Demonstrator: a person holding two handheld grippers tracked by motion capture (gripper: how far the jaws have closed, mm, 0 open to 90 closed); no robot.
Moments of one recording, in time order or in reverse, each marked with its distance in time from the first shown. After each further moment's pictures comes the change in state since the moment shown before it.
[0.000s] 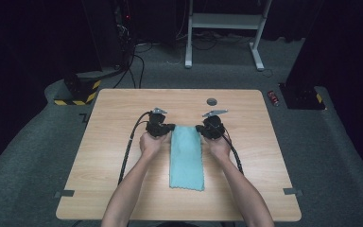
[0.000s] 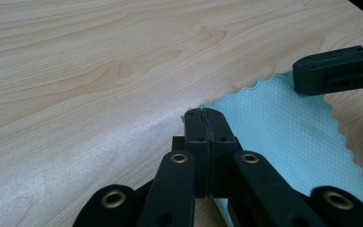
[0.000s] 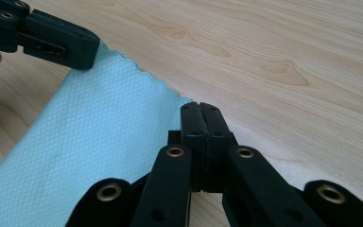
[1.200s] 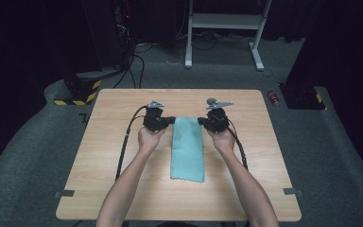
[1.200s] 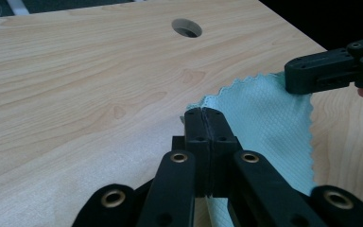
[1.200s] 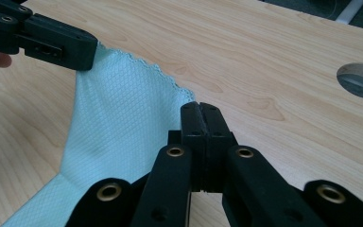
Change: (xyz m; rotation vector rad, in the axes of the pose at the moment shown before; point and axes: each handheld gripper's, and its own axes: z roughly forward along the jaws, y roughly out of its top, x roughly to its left) left arm -0.005 0.019 -0.026 -0.087 -0.049 0.026; right arm -0.003 0.025 -0.029 -0.047 0.014 -0.022
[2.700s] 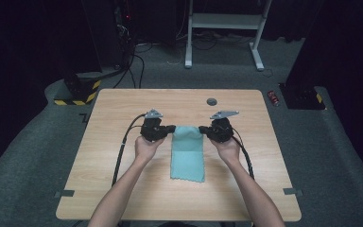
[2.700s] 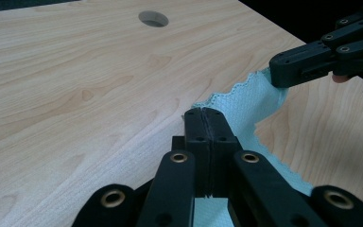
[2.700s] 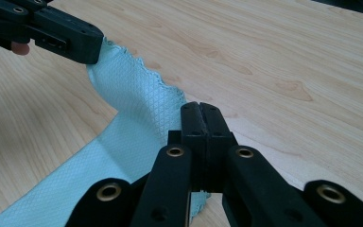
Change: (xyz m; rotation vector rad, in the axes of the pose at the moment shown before) left arm -0.021 -0.022 -0.024 -0.012 -0.063 0.061; right arm 0.012 -0.026 -0.024 -0.017 0.086 -0.041
